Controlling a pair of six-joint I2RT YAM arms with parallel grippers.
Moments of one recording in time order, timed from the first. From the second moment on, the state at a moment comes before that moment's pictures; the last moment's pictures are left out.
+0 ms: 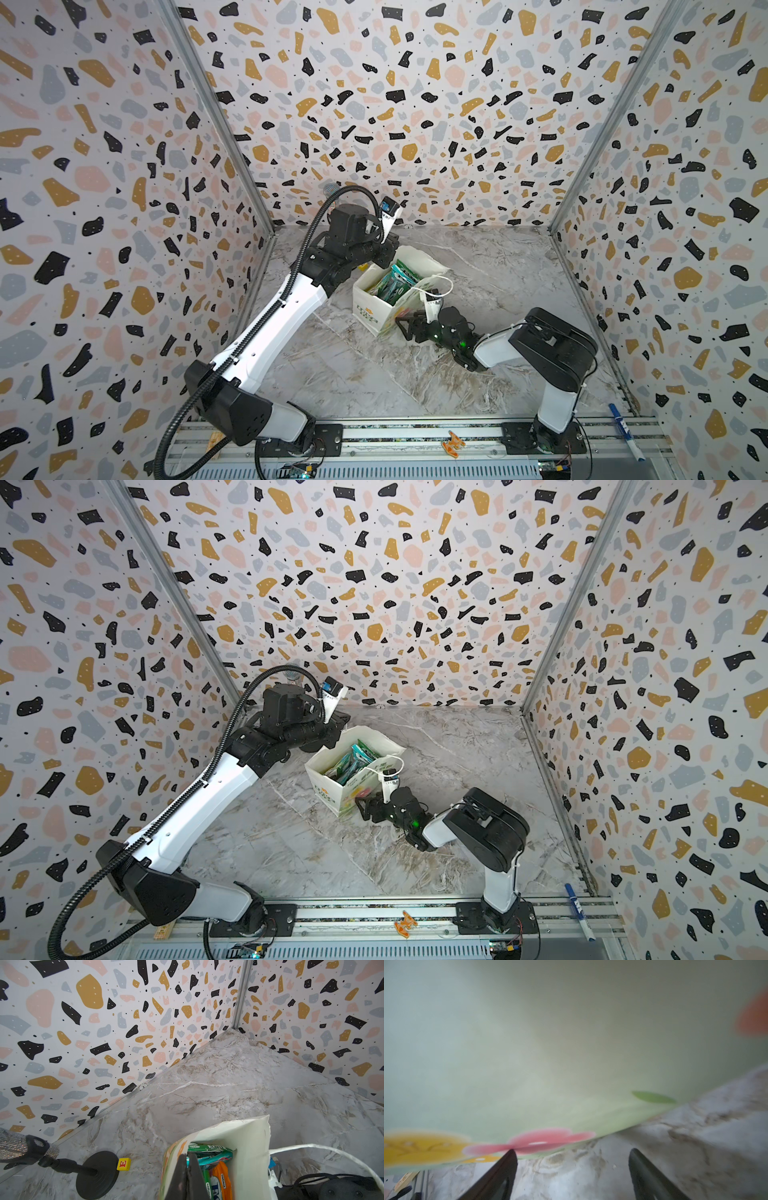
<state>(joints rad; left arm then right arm) -0.52 1.43 1.54 -0.55 0.17 0.15 0.86 1.88 0.66 0.89 -0.07 0.58</state>
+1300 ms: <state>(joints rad) -0.60 1.20 1.17 -0.30 0.31 0.04 0.56 1.27 0.42 0.22 0.44 0.65</state>
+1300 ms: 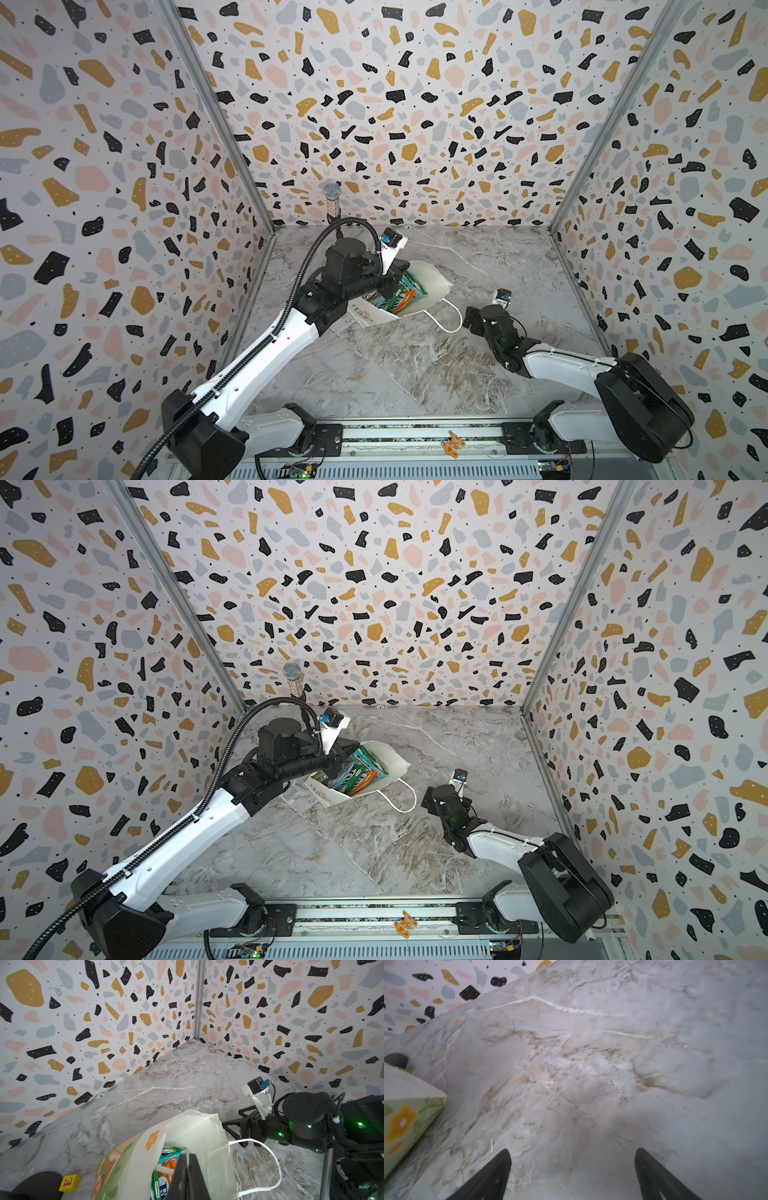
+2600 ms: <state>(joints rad) -0.70 1.13 1.08 -0.22 0.23 -0.26 0.90 1.06 0.64 0.01 -0.12 0.06</state>
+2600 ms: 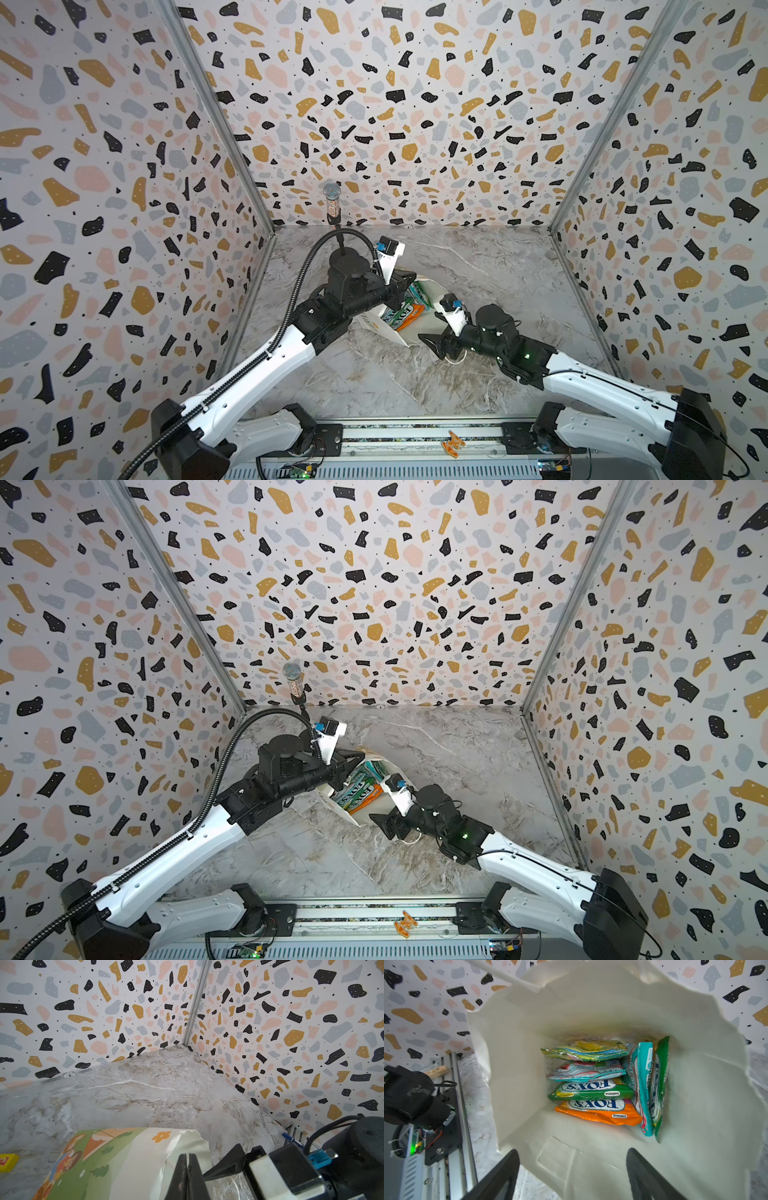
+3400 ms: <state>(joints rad) -0.71 1.13 1.08 -0.23 0.28 -0.29 0.97 1.38 0.79 -0.06 0.29 -0.08</state>
